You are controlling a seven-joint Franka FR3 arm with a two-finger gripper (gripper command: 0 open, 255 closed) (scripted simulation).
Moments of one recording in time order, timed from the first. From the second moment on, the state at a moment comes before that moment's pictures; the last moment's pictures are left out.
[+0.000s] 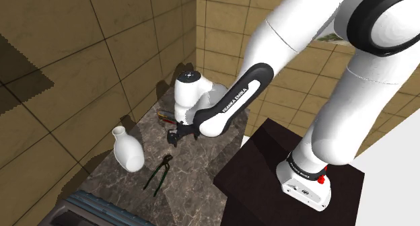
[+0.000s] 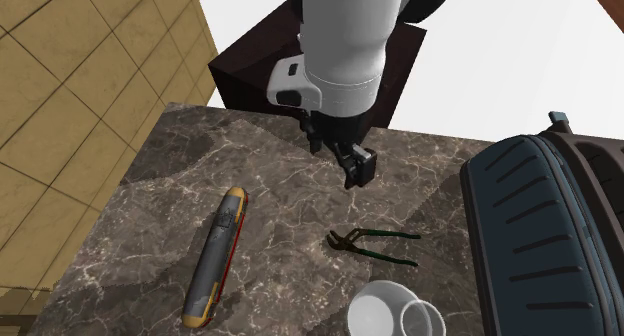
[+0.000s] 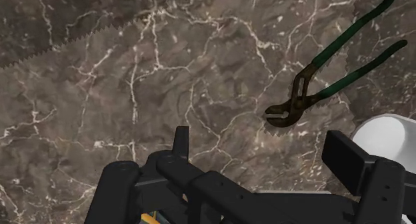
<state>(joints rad) 0.11 0.10 0.42 -2.50 -0.08 2.66 0.97</state>
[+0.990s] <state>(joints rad) 0.35 0.57 0.25 -2.19 -0.35 2.83 1.32</state>
